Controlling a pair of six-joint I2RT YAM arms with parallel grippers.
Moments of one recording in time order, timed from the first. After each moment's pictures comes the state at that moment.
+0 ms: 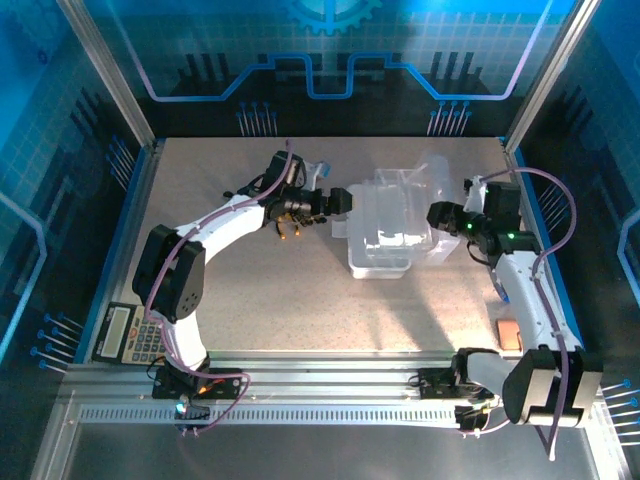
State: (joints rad) left arm -0.44 1.83 1.34 -0.21 0.63 -0.55; right arm -0.11 1.14 0.90 -0.48 -0.38 0.29
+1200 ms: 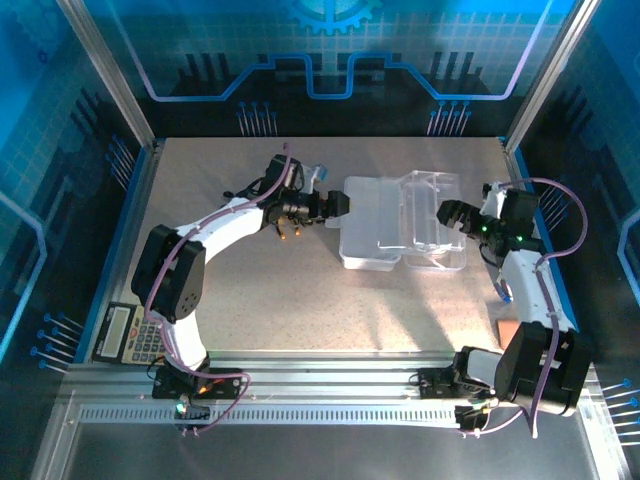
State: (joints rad) left arm -0.42 1.82 1.31 -0.19 0.61 -0.55; right arm -0.26 1.21 0.83 -0.34 -0.45 0.25
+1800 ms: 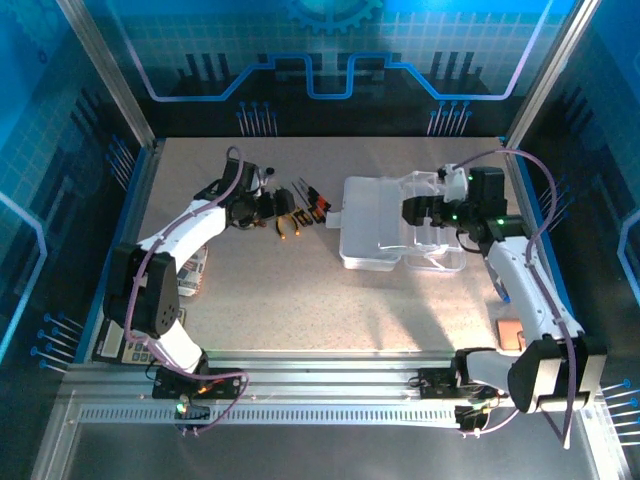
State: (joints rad) left arm -0.22 1.66 1.18 -0.46 0.20 -0.52; right arm 0.06 1.23 1.04 -0.55 -0.39 0.08
